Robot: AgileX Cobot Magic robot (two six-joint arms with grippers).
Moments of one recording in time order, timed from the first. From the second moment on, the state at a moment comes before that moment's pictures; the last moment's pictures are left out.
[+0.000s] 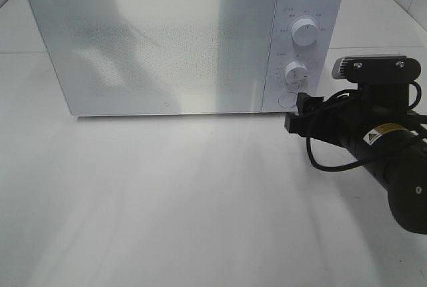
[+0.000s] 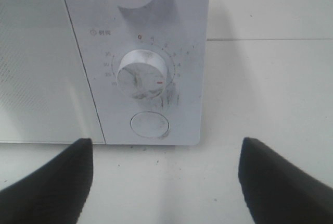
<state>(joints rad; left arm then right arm) 0.00 0.00 -0.50 -0.06 1.04 0.06 0.60 1.76 -0.37 0.60 -1.12 -0.14</state>
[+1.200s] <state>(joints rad) 0.00 0.00 -0.50 -0.06 1.04 0.06 0.63 1.81 -0.37 0.63 -1.13 0.92</state>
